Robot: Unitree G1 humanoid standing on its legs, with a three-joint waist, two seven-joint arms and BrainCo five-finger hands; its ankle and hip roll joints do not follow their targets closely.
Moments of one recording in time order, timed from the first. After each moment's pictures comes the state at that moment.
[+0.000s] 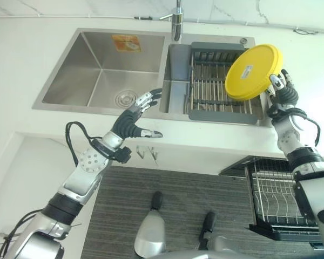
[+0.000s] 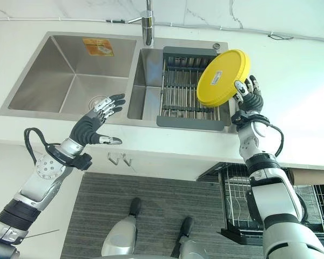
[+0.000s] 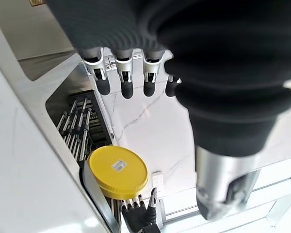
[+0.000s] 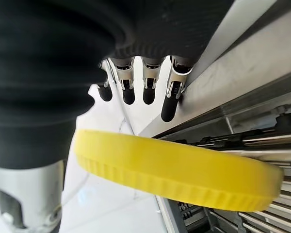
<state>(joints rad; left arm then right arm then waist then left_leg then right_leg) -0.29 0.73 -0.31 -0.04 -0.41 -0.38 -0.15 -0.86 -0.58 0.16 0.93 0.96 -0.20 0.02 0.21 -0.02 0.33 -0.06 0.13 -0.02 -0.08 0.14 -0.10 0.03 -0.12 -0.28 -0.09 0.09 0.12</state>
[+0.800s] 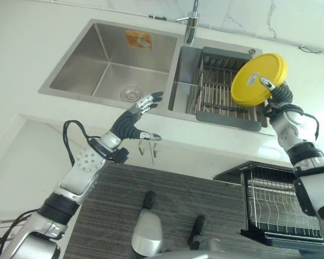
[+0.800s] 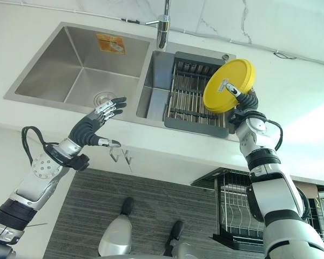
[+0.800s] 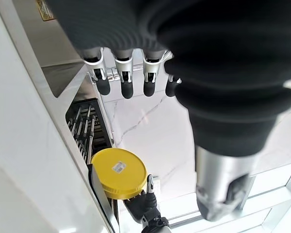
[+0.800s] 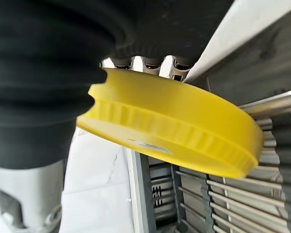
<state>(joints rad) -0.28 0.76 -0.30 -0.04 -0.41 -0.37 -0.20 -0.89 -0.59 0.19 0.93 0.84 -0.07 -0.10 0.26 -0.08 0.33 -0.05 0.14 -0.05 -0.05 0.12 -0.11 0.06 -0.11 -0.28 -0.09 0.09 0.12</state>
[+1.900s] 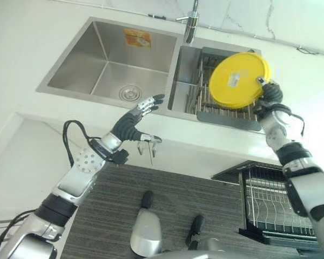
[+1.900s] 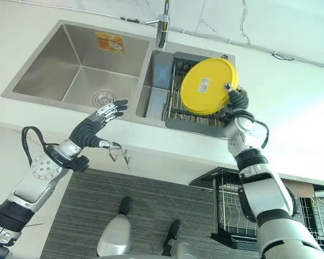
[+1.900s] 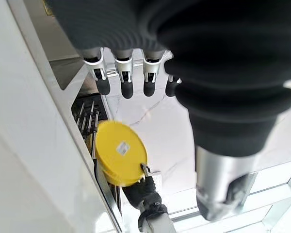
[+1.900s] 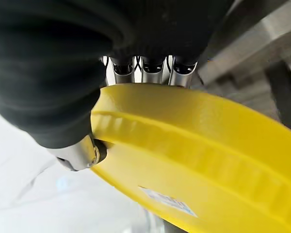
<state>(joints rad) -0.27 0.77 -0.31 -0.07 -0.41 -0.34 -0.21 -0.84 -0.44 0.19 0.81 1.03 -0.13 -0.14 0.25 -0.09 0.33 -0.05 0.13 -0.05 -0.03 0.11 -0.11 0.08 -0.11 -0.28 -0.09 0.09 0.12</state>
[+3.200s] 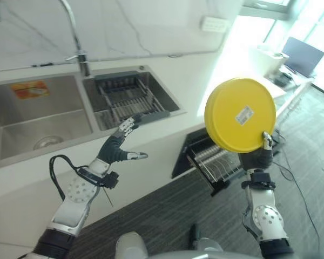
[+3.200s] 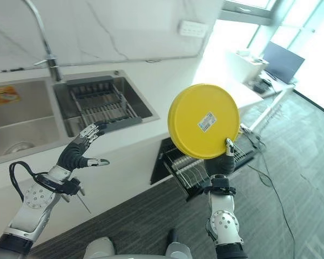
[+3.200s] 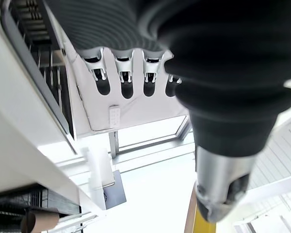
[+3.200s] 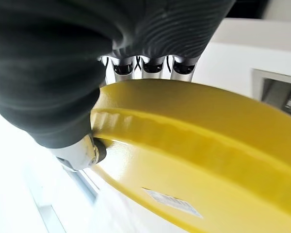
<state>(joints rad) 0.06 0.56 -0.11 -0.06 -0.26 -0.40 -0.15 0.02 -0.13 0.03 0.00 1.48 -0.19 0.20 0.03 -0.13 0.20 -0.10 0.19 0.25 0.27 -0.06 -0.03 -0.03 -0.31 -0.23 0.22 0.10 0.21</state>
